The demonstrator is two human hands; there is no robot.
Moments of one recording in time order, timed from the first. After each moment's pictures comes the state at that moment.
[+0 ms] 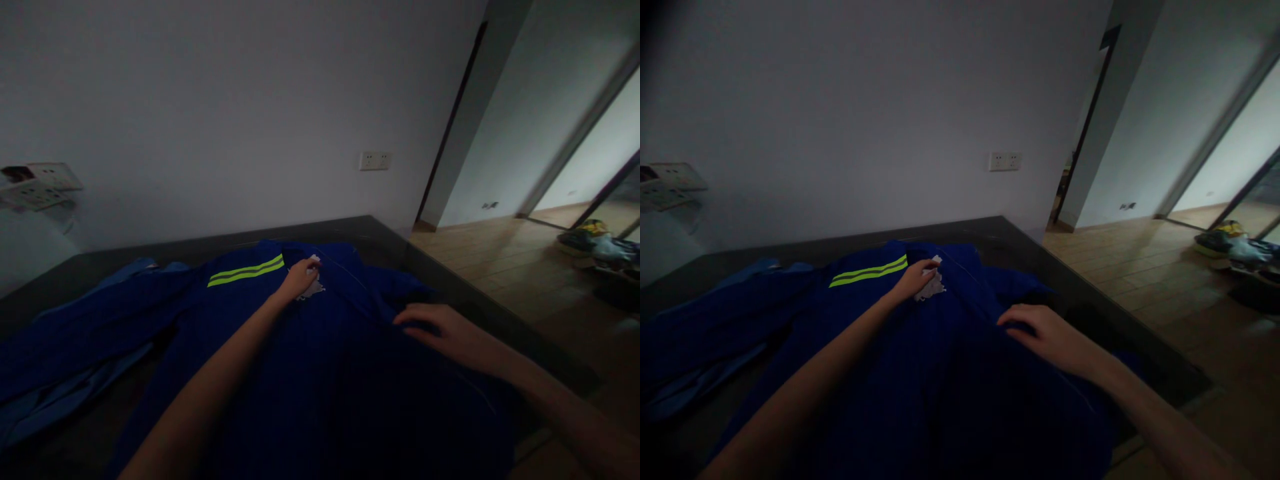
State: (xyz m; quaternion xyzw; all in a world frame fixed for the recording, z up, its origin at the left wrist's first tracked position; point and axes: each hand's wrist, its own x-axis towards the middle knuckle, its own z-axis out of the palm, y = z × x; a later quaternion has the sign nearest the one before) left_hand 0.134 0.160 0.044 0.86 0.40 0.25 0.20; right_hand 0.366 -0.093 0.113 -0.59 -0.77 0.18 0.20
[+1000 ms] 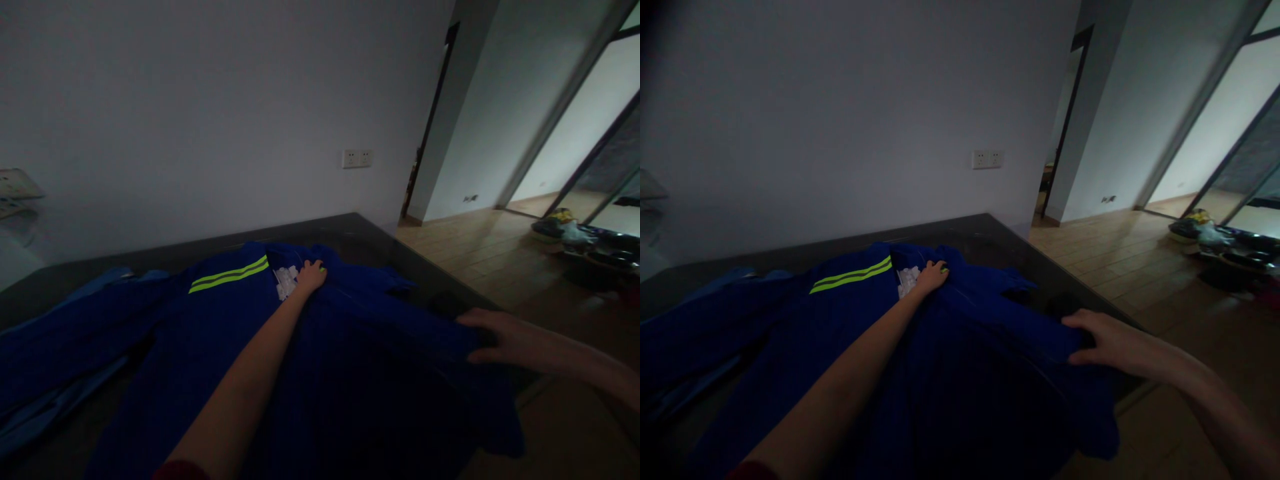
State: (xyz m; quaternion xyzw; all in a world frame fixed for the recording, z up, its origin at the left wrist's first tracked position) left_hand 0.222 0.170 0.002 0.82 0.54 0.11 0.16; right_hand 0.480 -0.157 0.096 -0.70 -0.69 0.16 0.10
